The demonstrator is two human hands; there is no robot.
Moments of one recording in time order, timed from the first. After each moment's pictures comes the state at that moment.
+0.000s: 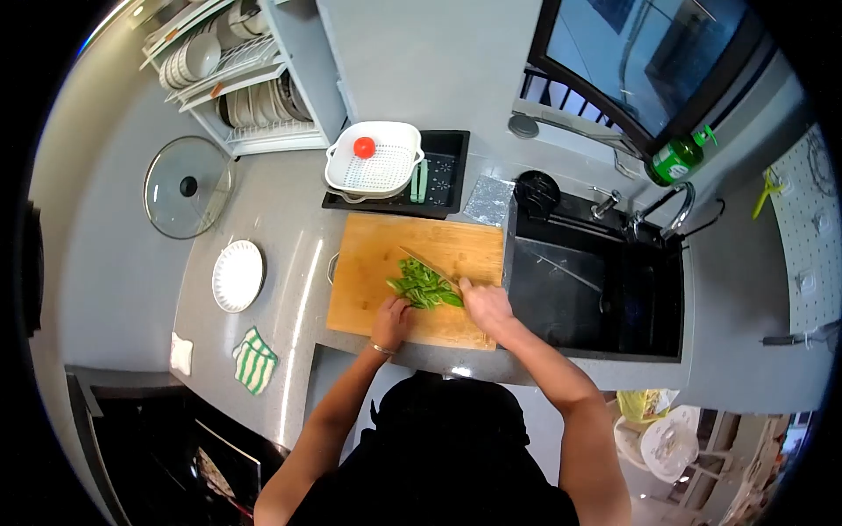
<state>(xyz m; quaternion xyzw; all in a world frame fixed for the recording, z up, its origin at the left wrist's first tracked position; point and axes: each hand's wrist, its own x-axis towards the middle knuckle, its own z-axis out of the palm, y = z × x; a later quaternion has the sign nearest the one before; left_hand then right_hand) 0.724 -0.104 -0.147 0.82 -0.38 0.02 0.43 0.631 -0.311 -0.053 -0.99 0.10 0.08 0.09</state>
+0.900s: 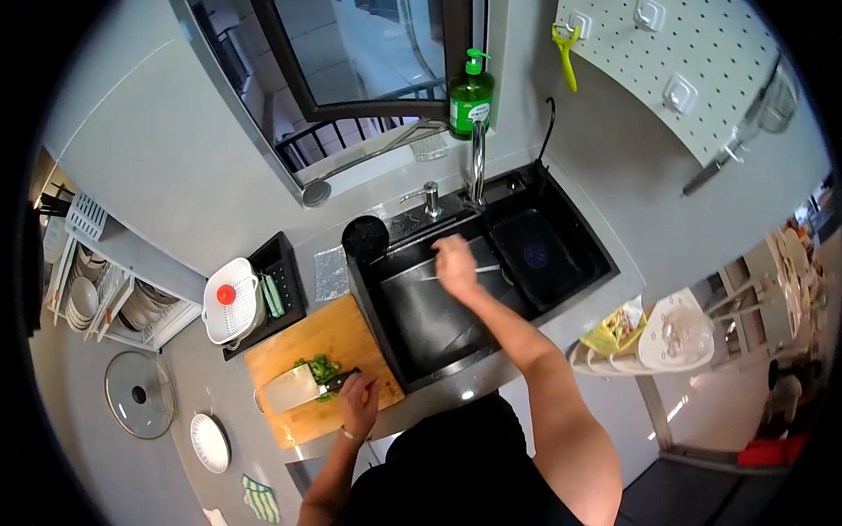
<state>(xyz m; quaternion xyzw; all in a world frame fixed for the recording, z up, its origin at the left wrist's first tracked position) 0.628 -0.228 -0.049 0.70 -0.55 -0.06 0.46 0.522 -0.548 -0.090 -0.82 0.34 -0.43 0.16</state>
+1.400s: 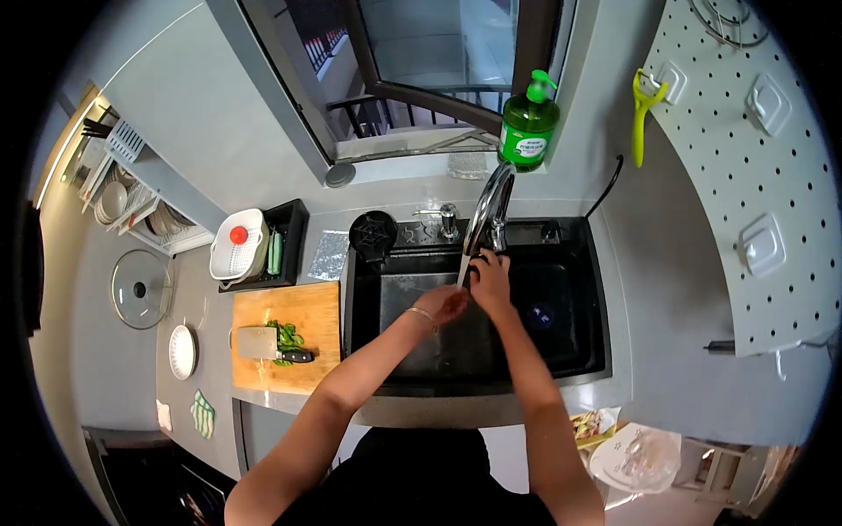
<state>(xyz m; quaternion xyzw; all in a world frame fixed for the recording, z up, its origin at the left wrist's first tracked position) 0.558 -0.565 -0.145 0.48 0.04 -0.63 0.61 0.454 -0.682 -0.111 -0.90 0.27 -0.28 0.20</state>
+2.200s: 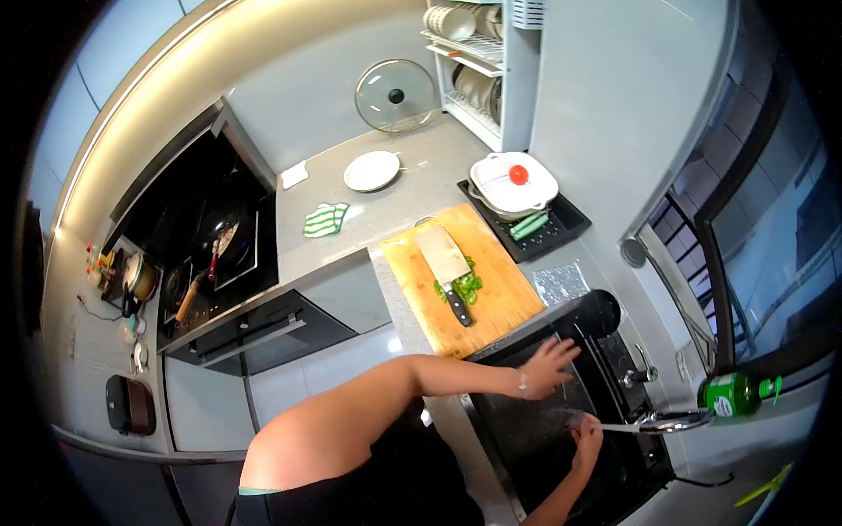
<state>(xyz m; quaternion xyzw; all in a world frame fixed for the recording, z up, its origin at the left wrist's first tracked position) 0.583 -0.439 -0.071 0.88 -0.43 0.04 0.19 0.460 -0.648 -0.105 -0.68 0.33 0.04 0.65</state>
